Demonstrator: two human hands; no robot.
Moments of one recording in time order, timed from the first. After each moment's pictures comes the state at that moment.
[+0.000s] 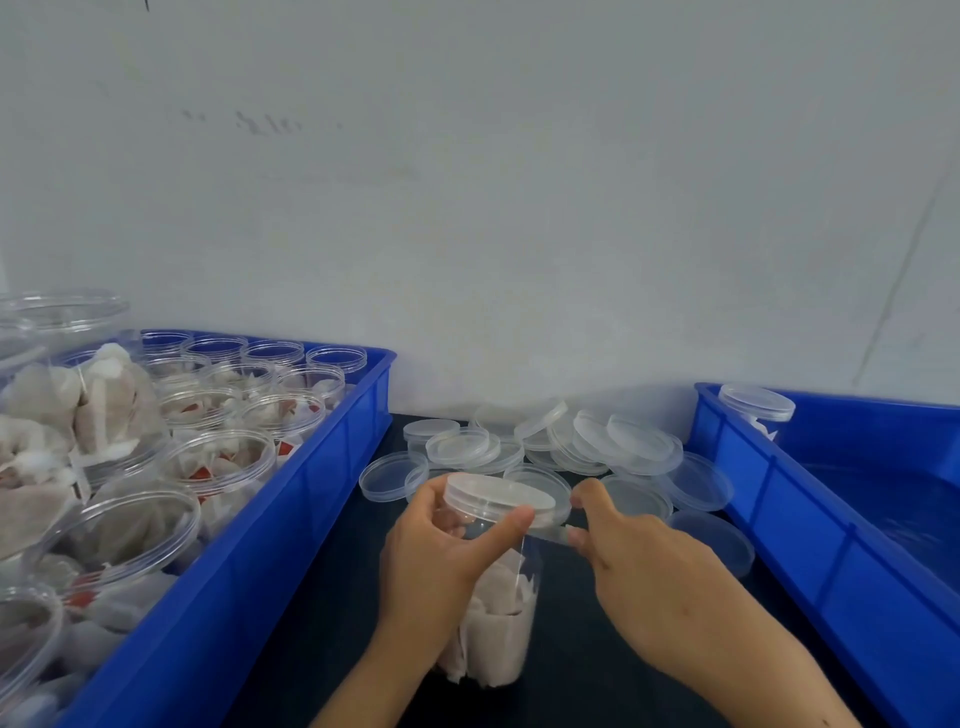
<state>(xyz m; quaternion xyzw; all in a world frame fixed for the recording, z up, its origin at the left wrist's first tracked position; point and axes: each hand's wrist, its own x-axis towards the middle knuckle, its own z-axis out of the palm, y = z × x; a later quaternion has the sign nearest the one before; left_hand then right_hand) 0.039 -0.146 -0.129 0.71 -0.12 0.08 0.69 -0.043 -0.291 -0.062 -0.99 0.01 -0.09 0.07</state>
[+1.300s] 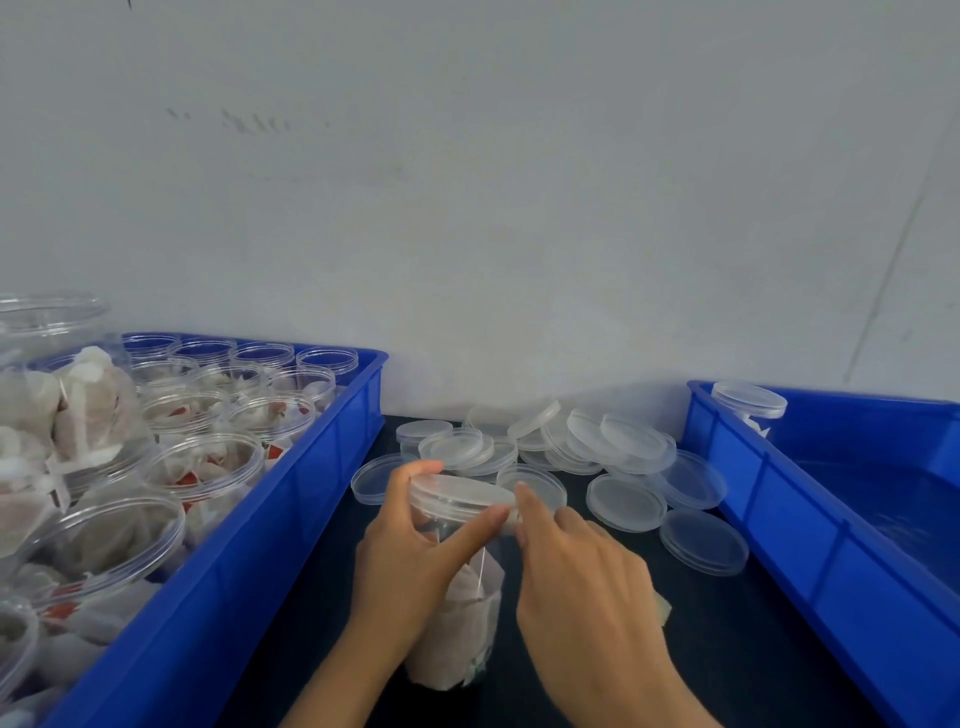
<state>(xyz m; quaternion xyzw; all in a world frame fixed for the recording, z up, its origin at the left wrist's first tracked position) 0.044 -0.129 -0.126 0.75 -0.16 0.11 0.64 -0.029 -0.255 -0.091 -0.98 0.03 -0.19 0.07</state>
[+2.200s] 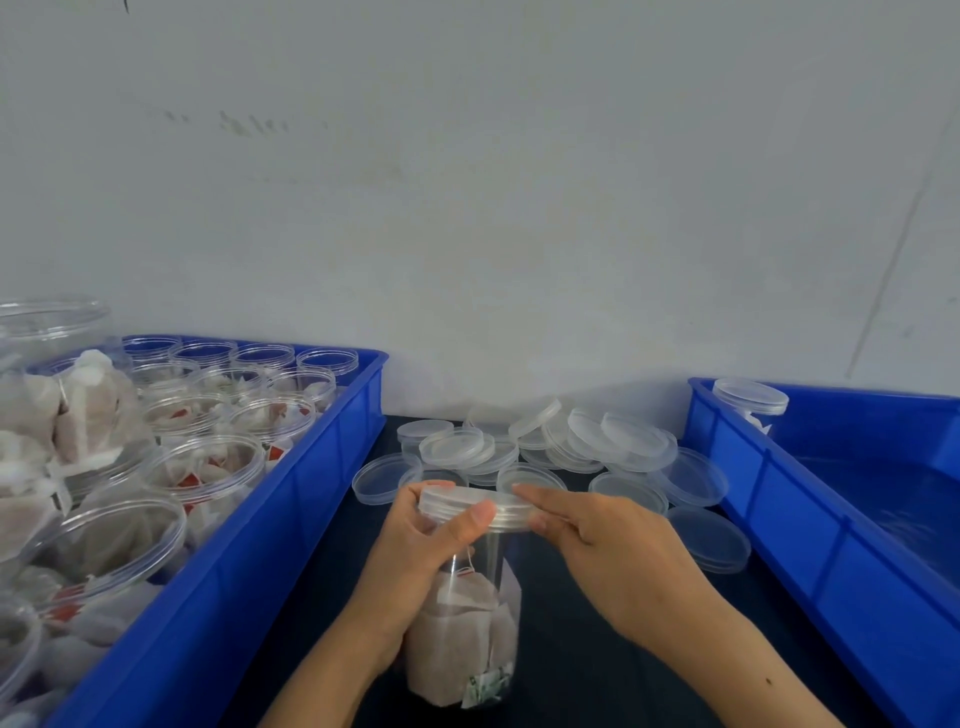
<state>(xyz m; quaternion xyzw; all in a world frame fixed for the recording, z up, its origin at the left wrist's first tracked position) 0.049 -0.128 -0.125 0.64 -0.15 -0.06 0.75 -0.019 -0.297 -0.073 -0.98 -0.02 -0.13 0.17</state>
